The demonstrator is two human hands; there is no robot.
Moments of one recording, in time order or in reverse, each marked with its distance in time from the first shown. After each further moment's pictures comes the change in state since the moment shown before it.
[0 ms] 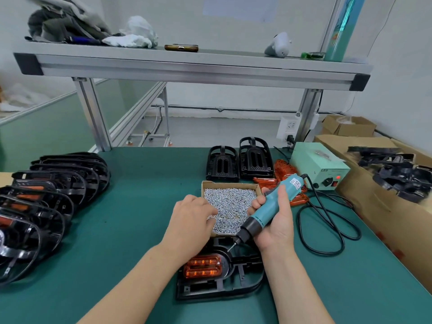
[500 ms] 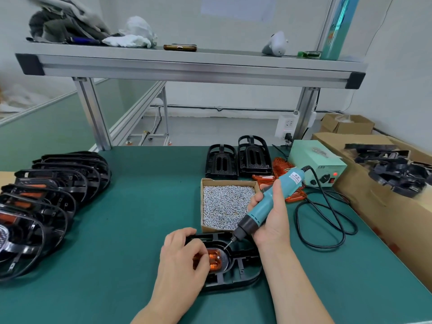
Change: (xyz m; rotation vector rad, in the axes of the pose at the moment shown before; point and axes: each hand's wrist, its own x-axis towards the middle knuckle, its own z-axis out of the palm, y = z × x) left_hand -0.091 0.012 0.023 -0.327 0.130 -0.213; right_hand -0.005 0.004 0.001 -0.072 0.012 -0.092
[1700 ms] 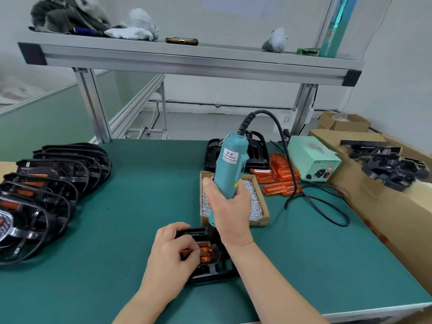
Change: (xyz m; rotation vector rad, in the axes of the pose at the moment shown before) left_hand -0.008 -0.018 -0.010 -0.125 -0.013 -0.040; right_hand -0.066 0.040 0.057 -0.695 -0.262 -0.456
